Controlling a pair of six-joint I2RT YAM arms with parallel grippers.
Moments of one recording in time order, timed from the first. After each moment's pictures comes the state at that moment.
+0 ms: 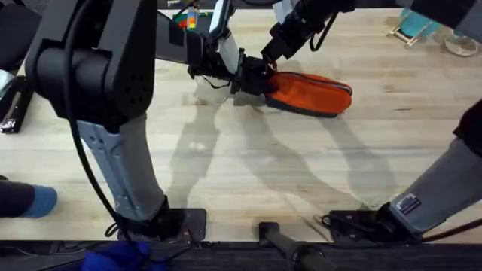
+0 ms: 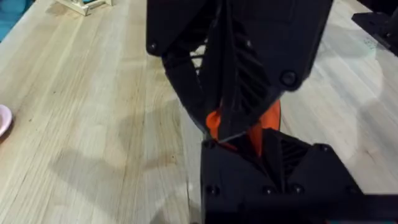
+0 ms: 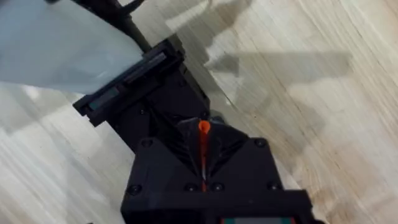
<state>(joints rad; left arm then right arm) -0.23 2.11 1.21 -0.24 1.34 1.13 0.41 1.94 1.72 -0.98 -0.27 -0.38</state>
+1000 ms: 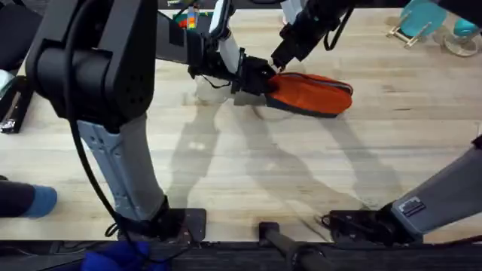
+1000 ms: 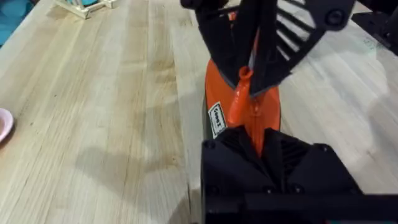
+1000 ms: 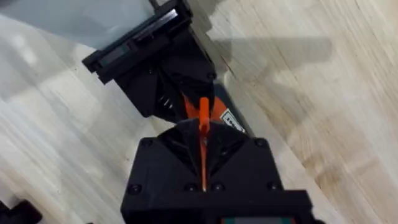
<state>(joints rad) -0.23 2.11 1.21 -0.23 1.34 1.13 0.42 1.87 1.72 -1.11 -0.21 -0.43</state>
